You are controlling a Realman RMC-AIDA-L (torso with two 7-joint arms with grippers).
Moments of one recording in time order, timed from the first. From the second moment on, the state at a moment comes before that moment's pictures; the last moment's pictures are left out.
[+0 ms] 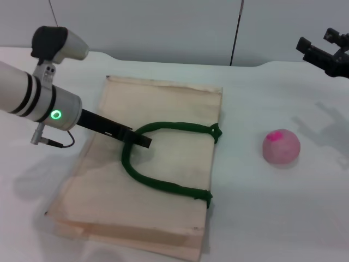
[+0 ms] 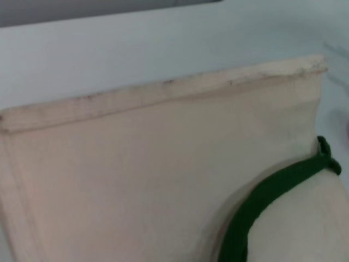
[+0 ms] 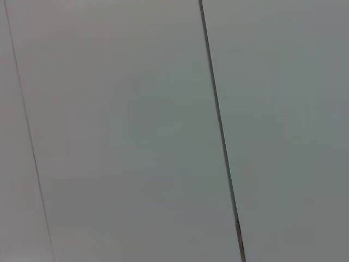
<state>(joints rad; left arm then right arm) -1.07 -2.02 2.86 -0.48 0.19 1.29 -1.86 0.55 1.96 -1.13 -0.39 2.14 1.07 -2.08</state>
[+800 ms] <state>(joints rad) -1.08 -2.03 2.86 -0.47 0.23 1.25 -1.87 0.55 1.96 -1.12 -0.39 2.14 1.08 -2.08</state>
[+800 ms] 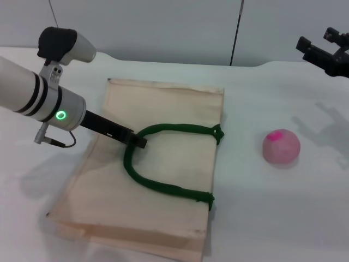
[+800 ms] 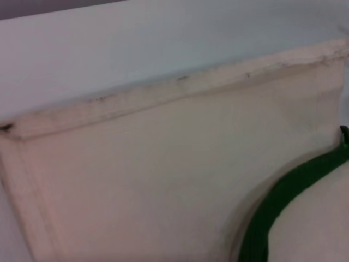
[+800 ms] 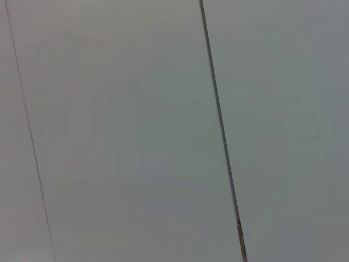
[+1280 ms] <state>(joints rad) -1.08 -2.03 2.86 -0.47 0.22 1.25 -1.87 0.55 1.96 -1.12 -0.39 2.13 1.08 -2.08</state>
